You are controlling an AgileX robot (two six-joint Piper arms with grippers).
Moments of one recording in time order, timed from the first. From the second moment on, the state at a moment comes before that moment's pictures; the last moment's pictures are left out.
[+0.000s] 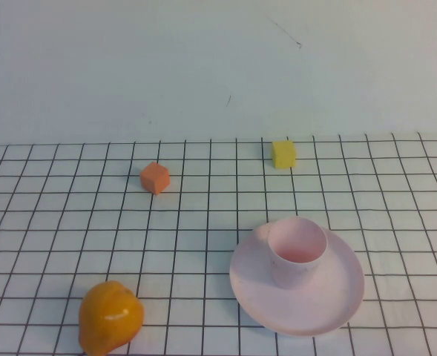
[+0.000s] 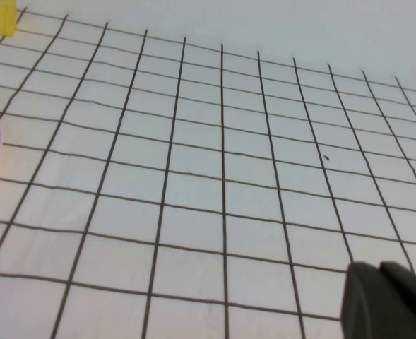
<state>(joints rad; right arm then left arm) -0.07 -0.01 0.03 -0.02 0.42 -0.19 -0.12 0.47 -0.52 0.32 0.12 -0.58</state>
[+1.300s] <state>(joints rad) -0.07 -0.01 0.03 -0.02 0.42 -0.19 -0.08 -0.01 0.02 0.27 0.39 -0.72</state>
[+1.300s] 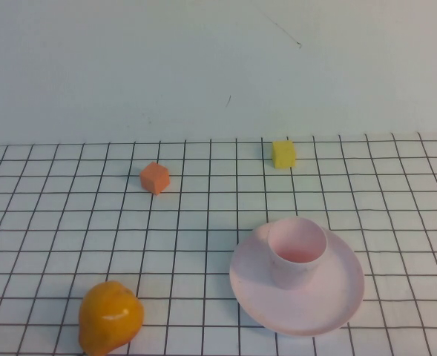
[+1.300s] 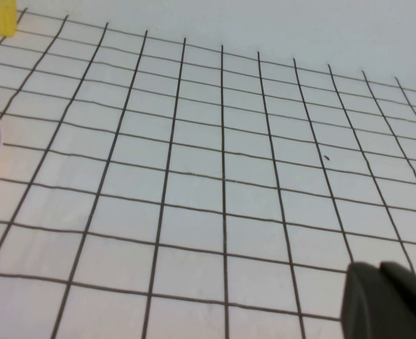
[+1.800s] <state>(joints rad) -0.07 -0.01 0.03 -0.02 0.42 -0.19 -0.08 -0.01 0.02 -0.06 0.38 -0.02</state>
